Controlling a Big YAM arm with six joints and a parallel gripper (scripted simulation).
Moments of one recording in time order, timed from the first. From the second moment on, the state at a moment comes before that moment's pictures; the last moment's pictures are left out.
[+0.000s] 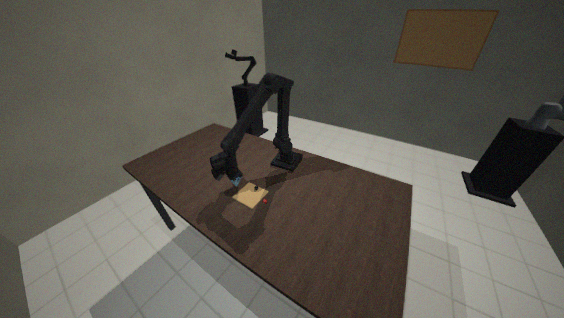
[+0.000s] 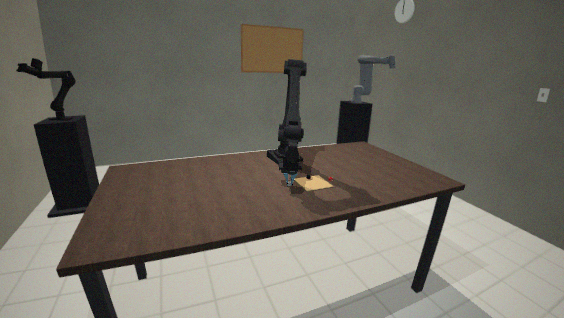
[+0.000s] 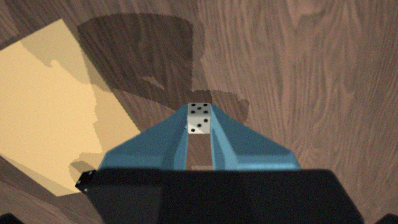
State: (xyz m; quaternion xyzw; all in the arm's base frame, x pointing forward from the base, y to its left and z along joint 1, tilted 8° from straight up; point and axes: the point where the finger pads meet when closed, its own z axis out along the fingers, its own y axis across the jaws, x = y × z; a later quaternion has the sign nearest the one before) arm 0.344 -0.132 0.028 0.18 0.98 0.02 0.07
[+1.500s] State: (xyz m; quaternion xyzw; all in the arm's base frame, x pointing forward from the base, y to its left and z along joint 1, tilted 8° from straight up) arm 0.331 -0.133 0.126 0.18 0.98 0.02 0.07
